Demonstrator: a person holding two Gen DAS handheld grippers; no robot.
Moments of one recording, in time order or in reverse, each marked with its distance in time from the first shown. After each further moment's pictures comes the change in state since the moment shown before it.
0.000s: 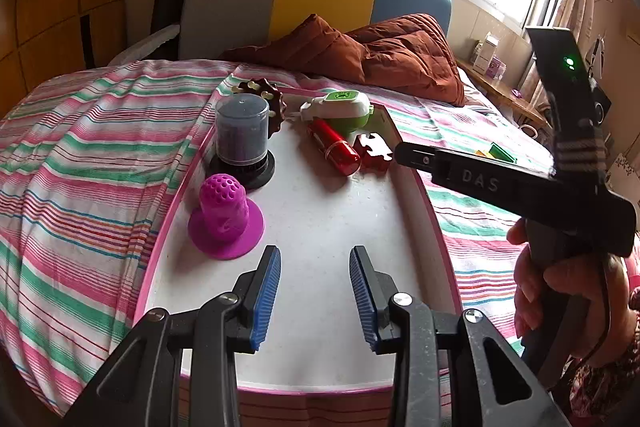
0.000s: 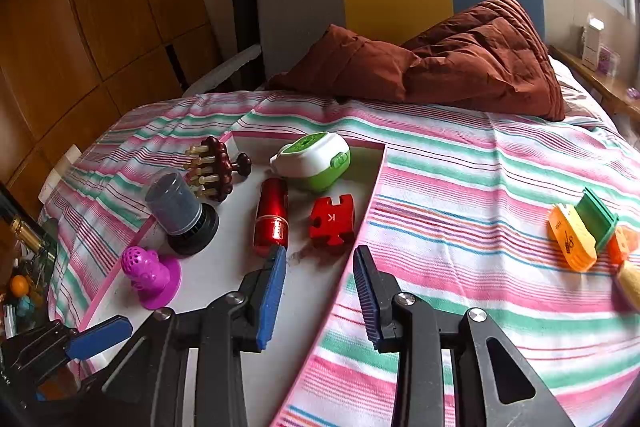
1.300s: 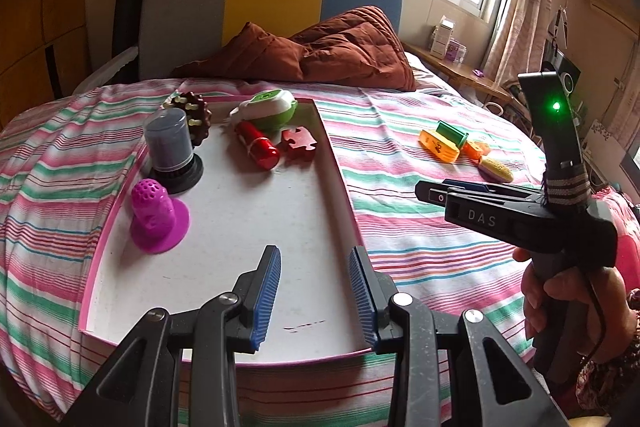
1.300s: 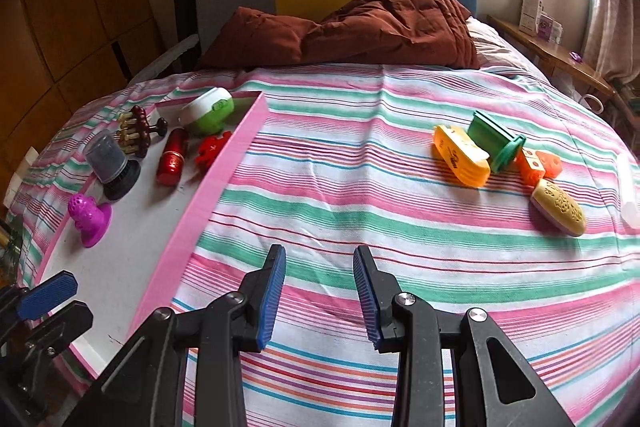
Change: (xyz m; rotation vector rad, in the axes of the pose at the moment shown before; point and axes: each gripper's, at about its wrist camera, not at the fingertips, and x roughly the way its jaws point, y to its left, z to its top) left arm -0.013 -0.057 -0.014 0.120 -0.015 -0.076; right arm -0.046 -0.070 -0.051 0.088 0.064 -0.179
